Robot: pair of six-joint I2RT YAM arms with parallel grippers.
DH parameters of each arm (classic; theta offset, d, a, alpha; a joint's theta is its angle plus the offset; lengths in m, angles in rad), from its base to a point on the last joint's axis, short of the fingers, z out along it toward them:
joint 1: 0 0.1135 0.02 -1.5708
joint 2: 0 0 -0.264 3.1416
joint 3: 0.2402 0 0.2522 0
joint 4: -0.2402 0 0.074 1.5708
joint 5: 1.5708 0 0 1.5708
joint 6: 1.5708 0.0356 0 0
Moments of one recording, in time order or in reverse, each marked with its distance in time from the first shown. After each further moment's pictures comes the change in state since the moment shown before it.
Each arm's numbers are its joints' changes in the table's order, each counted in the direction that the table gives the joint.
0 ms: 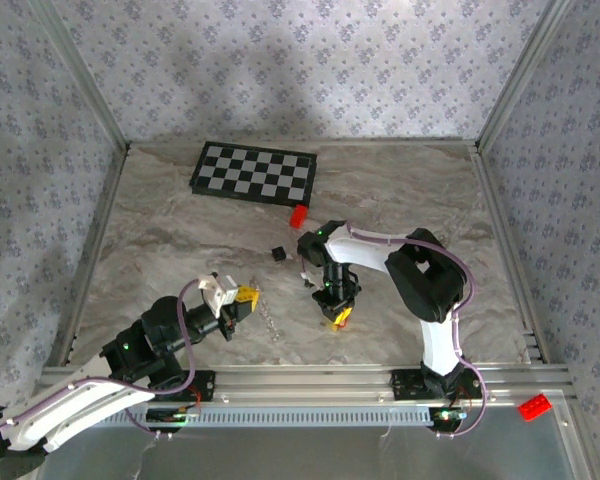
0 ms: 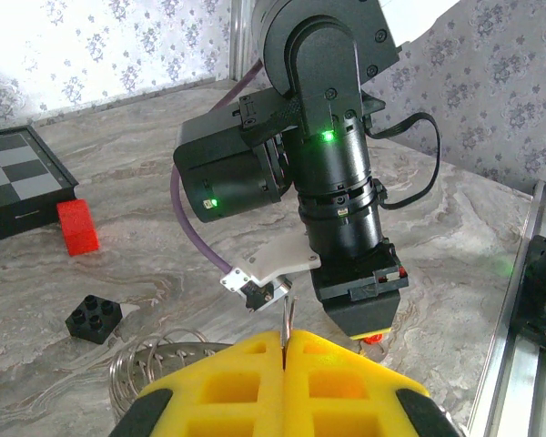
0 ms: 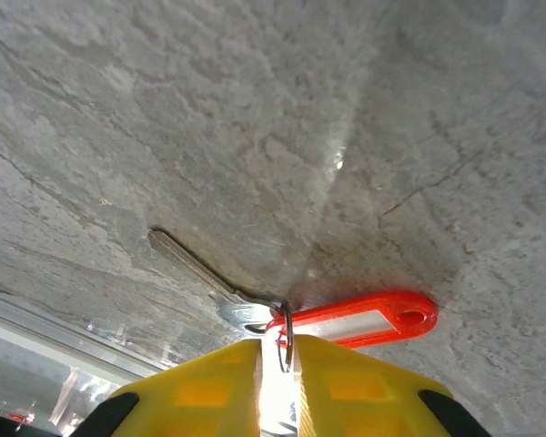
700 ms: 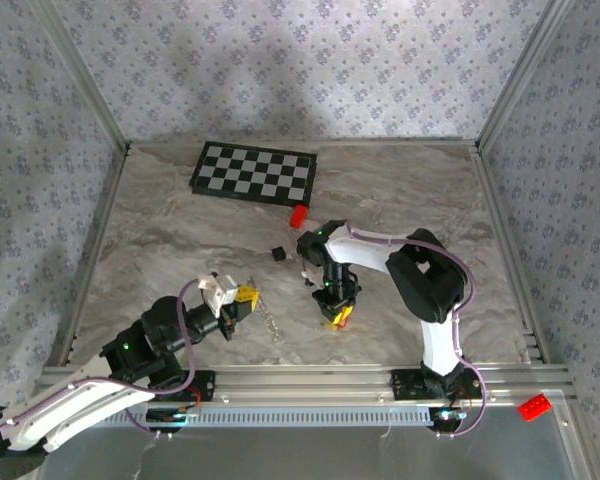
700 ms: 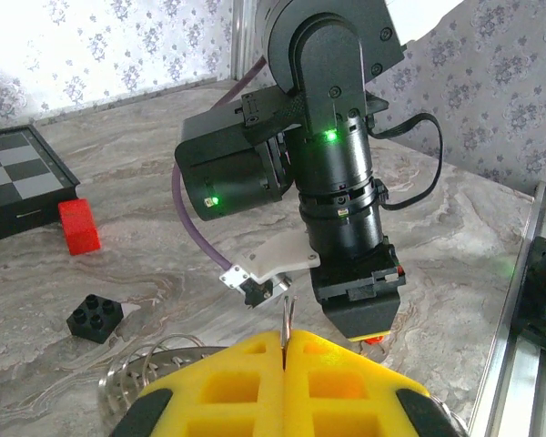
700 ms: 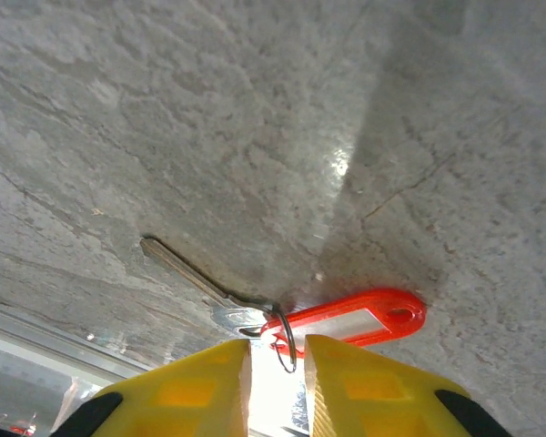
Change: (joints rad) left arm 0.000 0.000 0.000 0.000 -0.003 -0.002; right arm 0.004 -0.003 0.000 0.006 0.012 0.027
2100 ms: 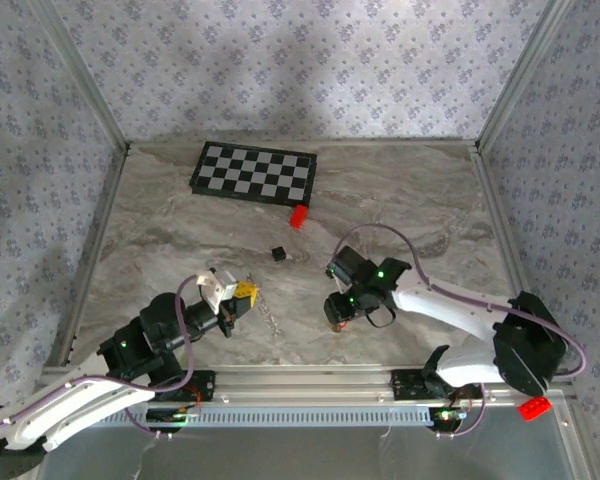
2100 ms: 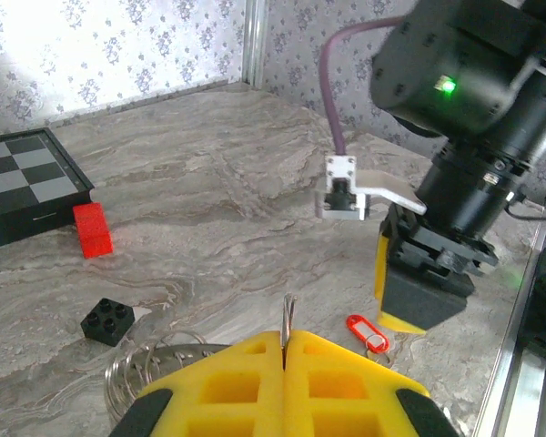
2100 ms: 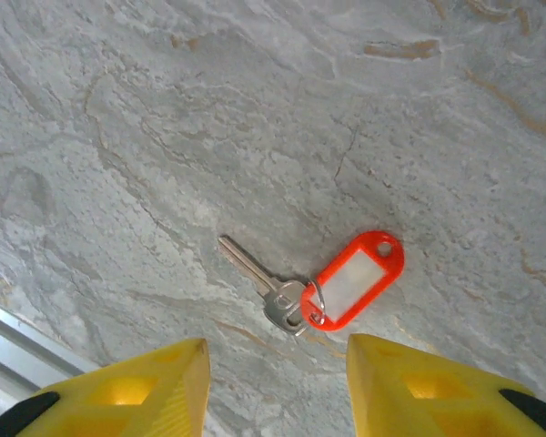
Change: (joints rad) left arm 0.000 0.029 0.051 -0.025 -0.026 -0.010; right arm 0.057 -0.608 -0.439 0.449 0.095 0.381
